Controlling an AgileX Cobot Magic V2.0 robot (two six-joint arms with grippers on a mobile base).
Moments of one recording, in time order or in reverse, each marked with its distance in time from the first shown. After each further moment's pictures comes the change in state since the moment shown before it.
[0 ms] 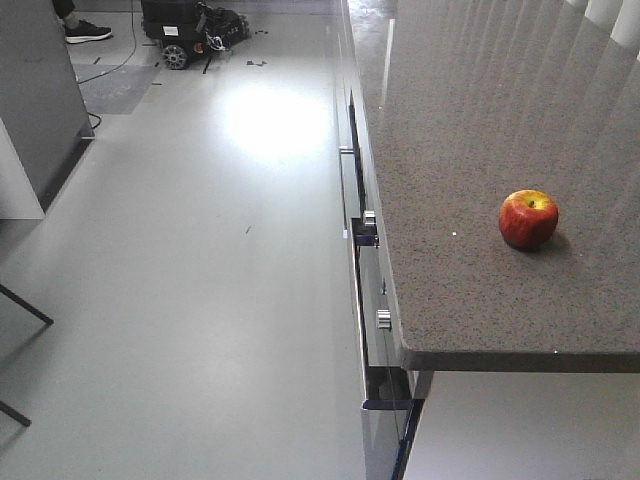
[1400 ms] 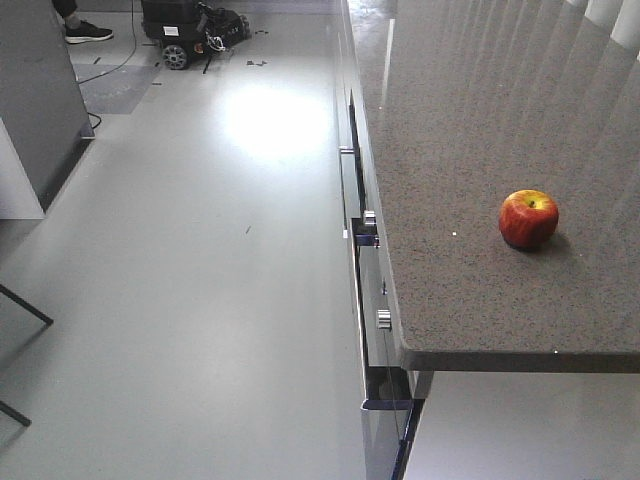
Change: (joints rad) left arm 0.000 0.000 0.000 0.000 0.000 0.000; right arm 0.000 0.000 0.000 0.182 -0.077 0.161
